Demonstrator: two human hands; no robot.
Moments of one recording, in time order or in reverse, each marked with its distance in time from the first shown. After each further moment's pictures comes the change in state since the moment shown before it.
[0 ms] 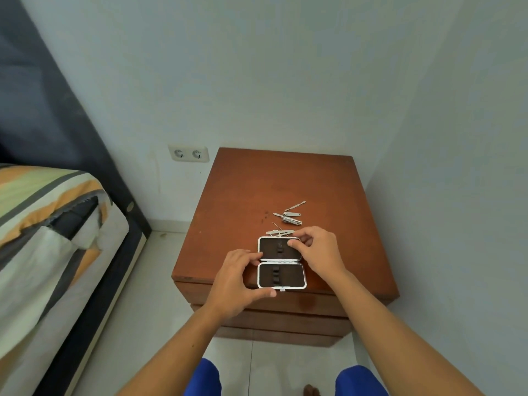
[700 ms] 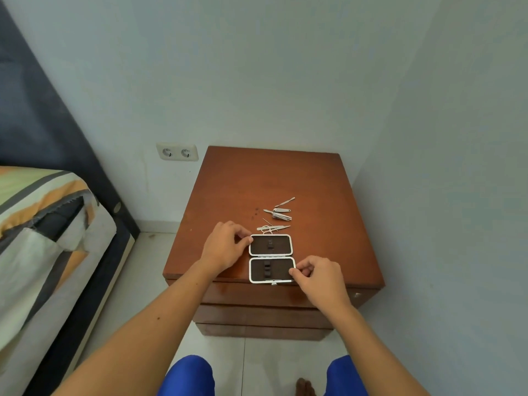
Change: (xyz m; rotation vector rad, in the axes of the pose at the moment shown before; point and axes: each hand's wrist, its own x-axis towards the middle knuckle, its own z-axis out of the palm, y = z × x) left_hand 0.075 0.019 -0.029 0.226 -0.049 -0.151; right_hand -0.090 -0.005 -0.017 -0.113 -0.003 0.137
